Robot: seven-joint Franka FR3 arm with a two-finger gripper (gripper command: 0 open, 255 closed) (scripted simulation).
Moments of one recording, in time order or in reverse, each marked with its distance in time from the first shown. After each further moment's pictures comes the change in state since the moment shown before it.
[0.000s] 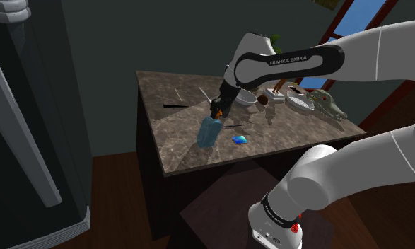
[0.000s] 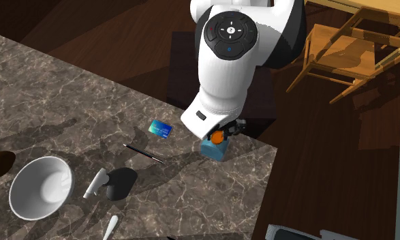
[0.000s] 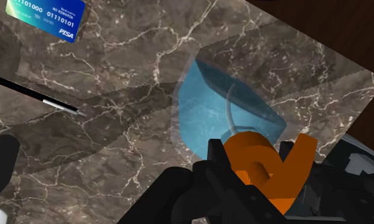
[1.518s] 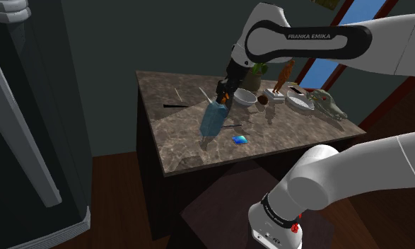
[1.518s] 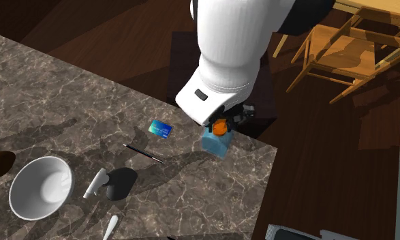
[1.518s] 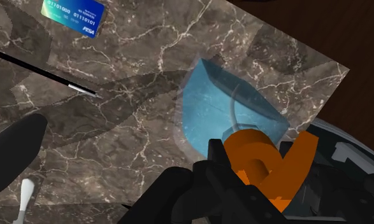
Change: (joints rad) arm -0.002 -0.070 0.009 0.154 -0.003 -0.224 0.010
